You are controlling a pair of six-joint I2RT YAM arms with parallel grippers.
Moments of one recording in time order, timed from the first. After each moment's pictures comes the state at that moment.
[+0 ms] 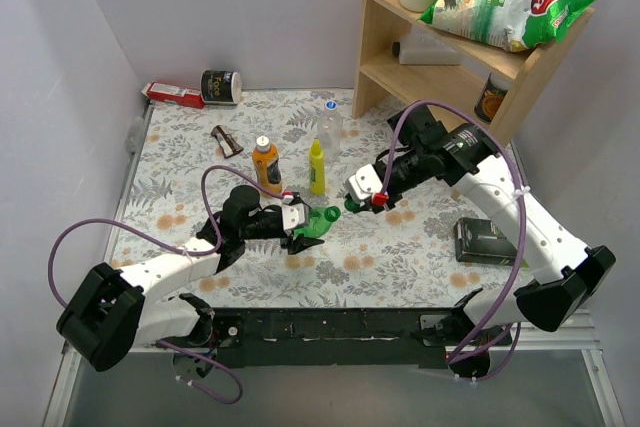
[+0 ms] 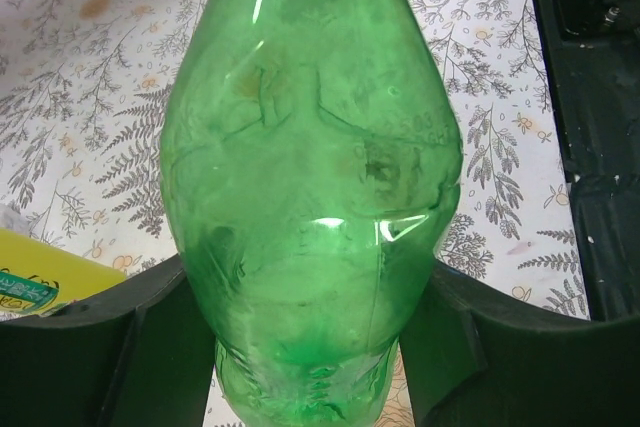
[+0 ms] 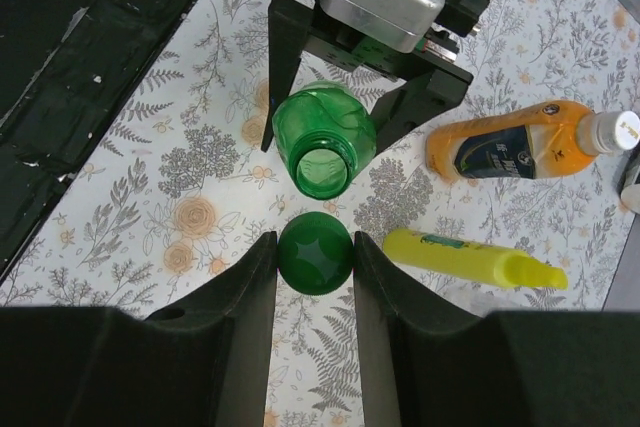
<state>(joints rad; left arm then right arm) -0.64 1.15 0.45 0.40 0.77 0.40 0.68 1.37 1.57 -1.23 -0.85 -1.38</state>
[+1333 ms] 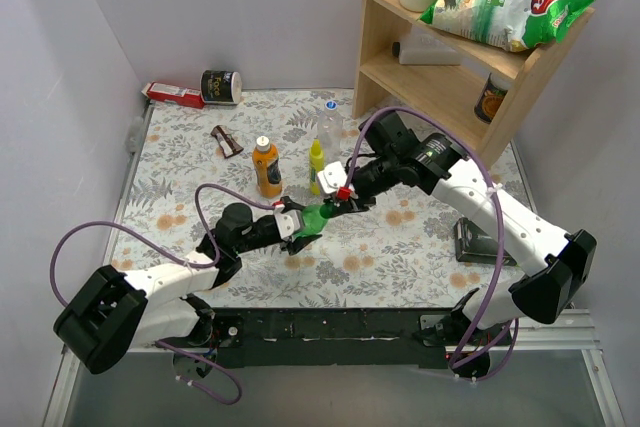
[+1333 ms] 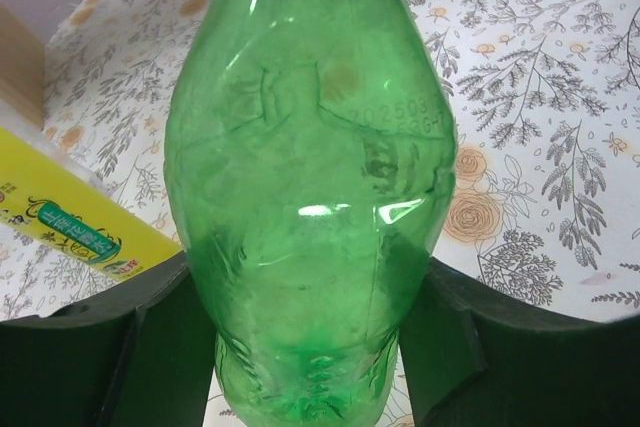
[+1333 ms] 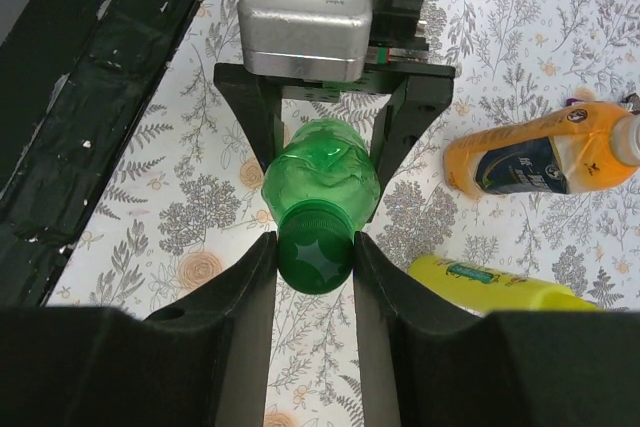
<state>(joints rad) -0.67 1.13 0.30 0.70 0.57 0.35 0.79 1.43 1.49 -0.98 -0.79 -1.09</state>
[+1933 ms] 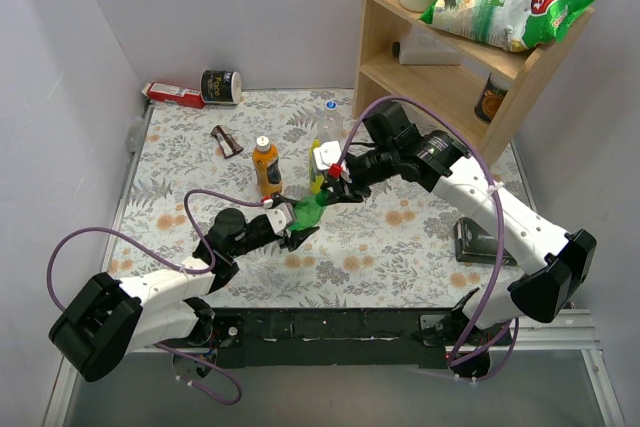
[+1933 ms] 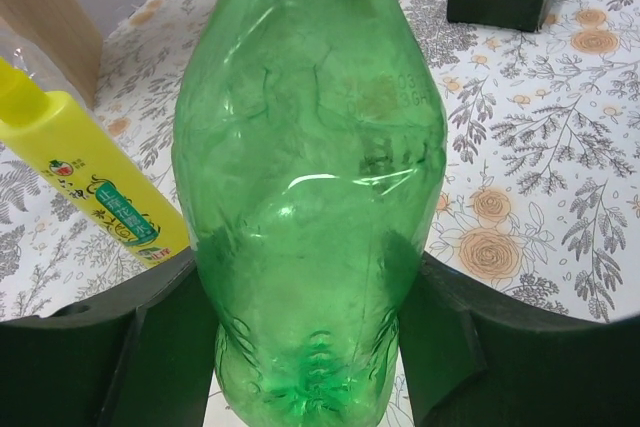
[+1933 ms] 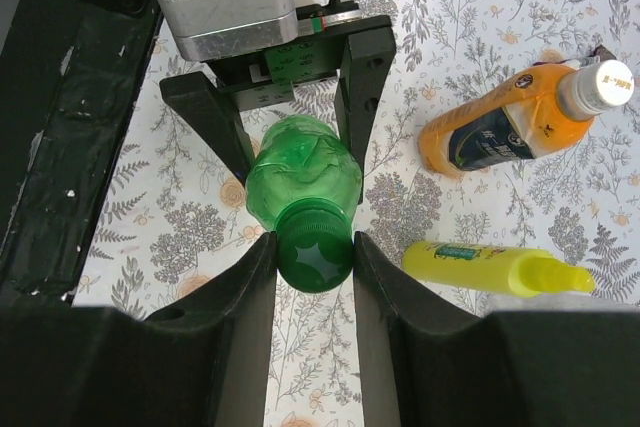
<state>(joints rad) -0.67 1.08 0.25 0.81 0.45 0.22 0.78 1.43 1.51 -0.85 -0.75 -0.86</state>
